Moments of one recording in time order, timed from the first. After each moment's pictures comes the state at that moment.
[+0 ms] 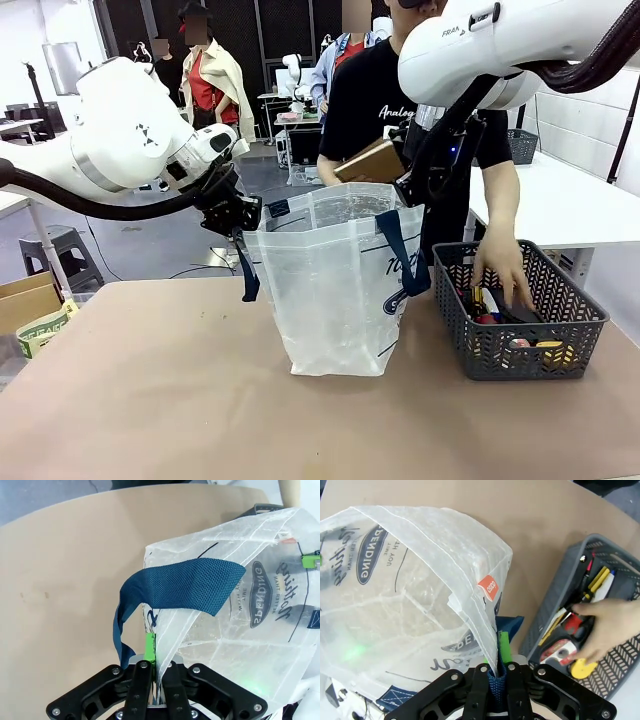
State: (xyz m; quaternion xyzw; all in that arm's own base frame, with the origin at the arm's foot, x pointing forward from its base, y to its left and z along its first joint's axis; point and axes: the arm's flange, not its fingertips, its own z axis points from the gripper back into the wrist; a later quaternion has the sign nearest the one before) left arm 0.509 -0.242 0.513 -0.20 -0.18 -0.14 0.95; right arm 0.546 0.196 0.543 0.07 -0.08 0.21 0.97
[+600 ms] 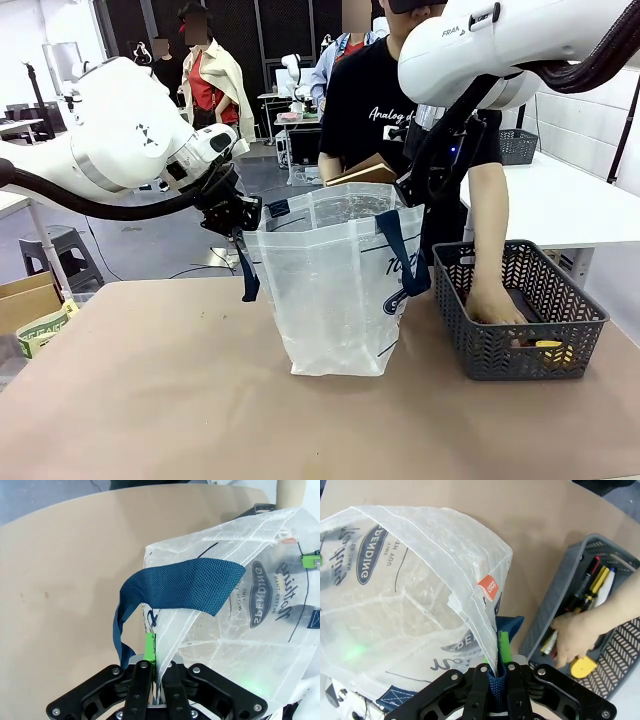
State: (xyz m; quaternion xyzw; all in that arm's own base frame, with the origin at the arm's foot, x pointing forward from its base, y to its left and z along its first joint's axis) left arm 0.508 -0.243 0.513 -0.20 -0.18 -0.14 0.95; right arm 0.546 0.196 0.543 0.07 -0.08 0.21 0.97
